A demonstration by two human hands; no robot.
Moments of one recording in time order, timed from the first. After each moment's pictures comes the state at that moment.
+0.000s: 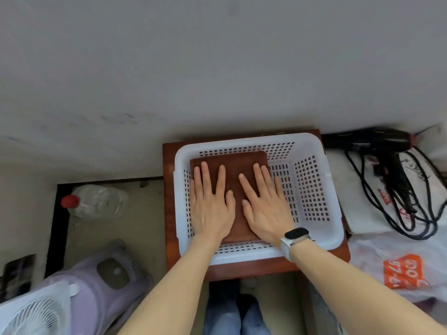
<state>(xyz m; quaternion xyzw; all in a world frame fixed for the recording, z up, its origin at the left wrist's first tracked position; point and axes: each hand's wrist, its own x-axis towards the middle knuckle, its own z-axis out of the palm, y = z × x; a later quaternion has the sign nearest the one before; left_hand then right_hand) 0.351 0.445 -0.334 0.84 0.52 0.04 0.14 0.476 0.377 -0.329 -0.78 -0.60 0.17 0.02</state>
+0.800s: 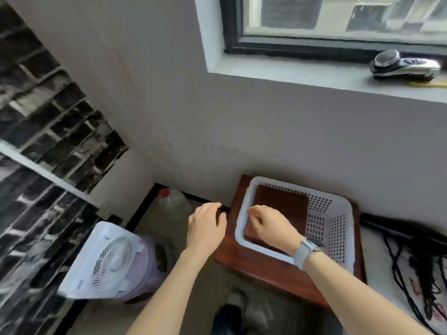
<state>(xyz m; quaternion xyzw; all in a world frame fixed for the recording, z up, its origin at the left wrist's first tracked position) 0.221 0.367 -0.154 0.70 0.67 0.15 0.19 0.395 0.364 -0.142 -0.62 -0.71 0.31 0.11</state>
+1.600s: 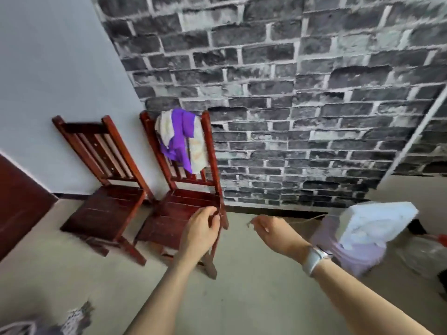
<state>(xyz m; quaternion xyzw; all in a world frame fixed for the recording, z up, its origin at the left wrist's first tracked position) -0.154 -0.274 -0.068 0.13 0.94 0.32 -0.01 -0.095 -0.085 -0.073 -0.03 -0.94 0.34 -0.04</state>
